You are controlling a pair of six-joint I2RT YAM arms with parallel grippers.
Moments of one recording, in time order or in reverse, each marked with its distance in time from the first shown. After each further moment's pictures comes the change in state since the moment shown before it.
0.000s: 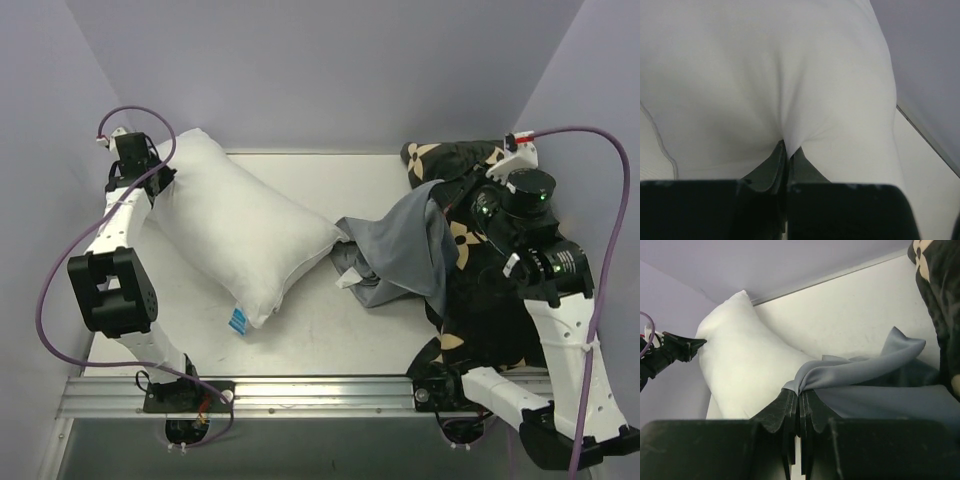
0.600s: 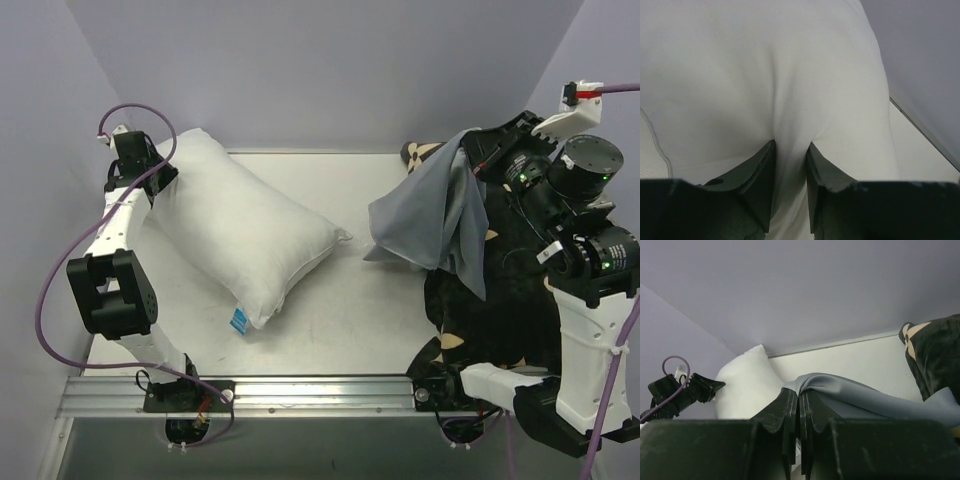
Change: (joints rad) left arm -0.009 -0.017 0.000 -0.008 0.031 0.021; right arm 0.025 0.201 0.516 -0.068 0.091 -0.104
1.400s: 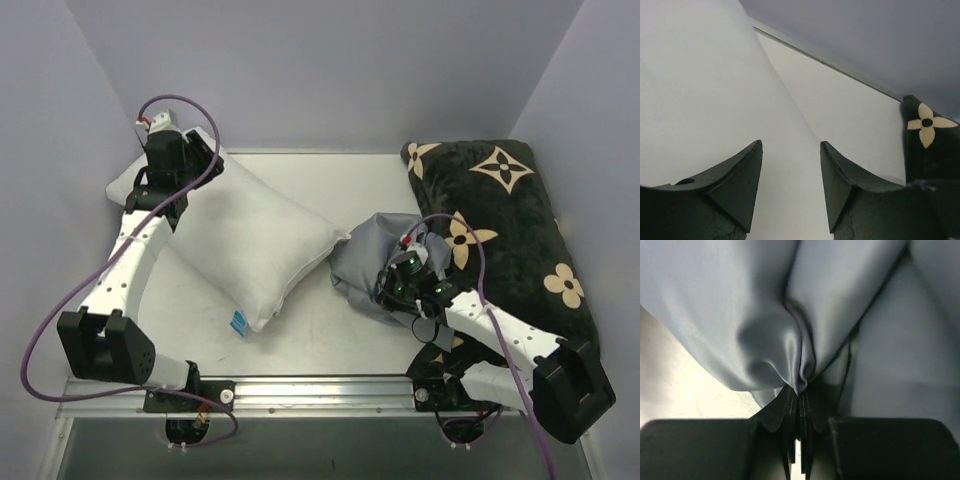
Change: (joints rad) left arm -0.257 -0.281 -0.078 -0.020 -0.016 0.037; right arm 0.280 -0.072 -1.350 0.407 0.027 0.198
